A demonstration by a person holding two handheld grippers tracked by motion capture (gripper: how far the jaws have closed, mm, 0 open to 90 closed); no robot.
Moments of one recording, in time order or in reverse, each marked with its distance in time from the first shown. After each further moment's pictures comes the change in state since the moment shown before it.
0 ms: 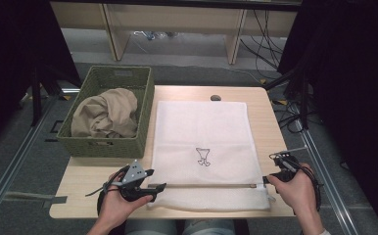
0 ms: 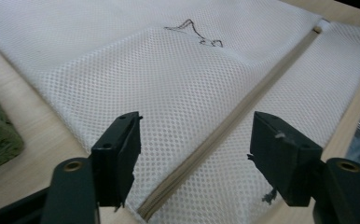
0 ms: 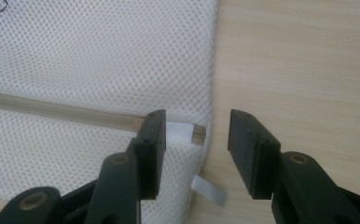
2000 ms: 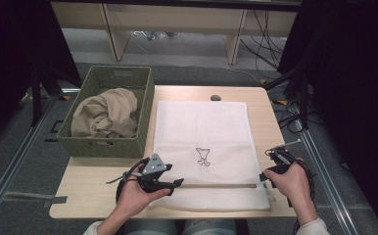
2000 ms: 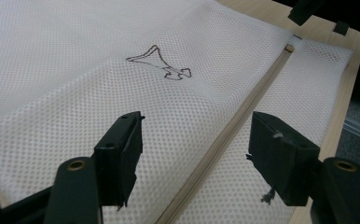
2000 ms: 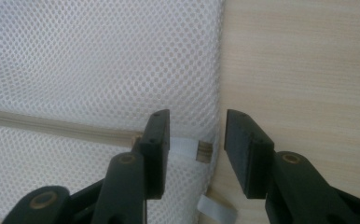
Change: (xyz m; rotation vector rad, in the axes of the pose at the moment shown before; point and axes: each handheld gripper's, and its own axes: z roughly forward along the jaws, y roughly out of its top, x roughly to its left) left arm -0.023 0.038 0.036 0.022 -0.112 0.056; right arm -0.006 0.021 0.022 0.105 0.040 0.051
